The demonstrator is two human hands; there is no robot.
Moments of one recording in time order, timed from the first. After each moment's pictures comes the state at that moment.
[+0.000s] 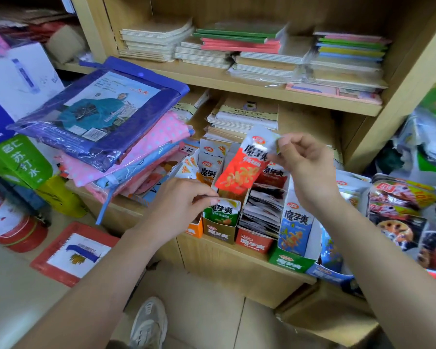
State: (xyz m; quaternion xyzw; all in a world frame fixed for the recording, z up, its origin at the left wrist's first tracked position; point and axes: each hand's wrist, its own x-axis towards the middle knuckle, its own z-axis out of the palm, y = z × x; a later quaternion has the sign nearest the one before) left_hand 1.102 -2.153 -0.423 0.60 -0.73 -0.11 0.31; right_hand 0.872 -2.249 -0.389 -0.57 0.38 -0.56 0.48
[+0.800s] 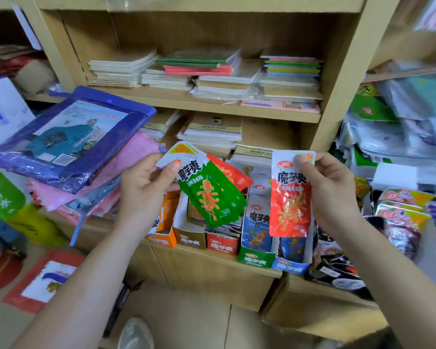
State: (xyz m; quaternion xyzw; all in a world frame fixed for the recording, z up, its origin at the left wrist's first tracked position) left_hand 1.059 -2.159 -0.383 0.50 -0.50 -0.27 0.65; right_hand 0.771 -2.211 -0.378 -0.49 0.41 -0.61 0.47
